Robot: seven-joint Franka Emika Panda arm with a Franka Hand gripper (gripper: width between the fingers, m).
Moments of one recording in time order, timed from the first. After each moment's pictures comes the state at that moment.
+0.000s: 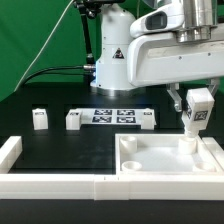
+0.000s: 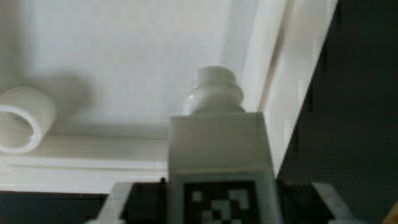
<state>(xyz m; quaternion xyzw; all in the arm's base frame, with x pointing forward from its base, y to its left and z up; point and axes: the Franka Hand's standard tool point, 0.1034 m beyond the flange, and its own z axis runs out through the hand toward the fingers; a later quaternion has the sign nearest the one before) 0.593 0.104 0.109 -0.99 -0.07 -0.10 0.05</state>
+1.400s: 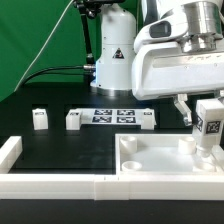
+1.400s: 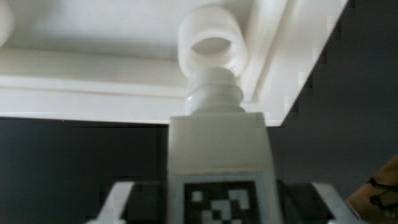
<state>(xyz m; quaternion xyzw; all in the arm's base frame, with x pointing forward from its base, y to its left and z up) 0.622 0.110 0.100 -0.97 -0.07 -0.25 0.04</state>
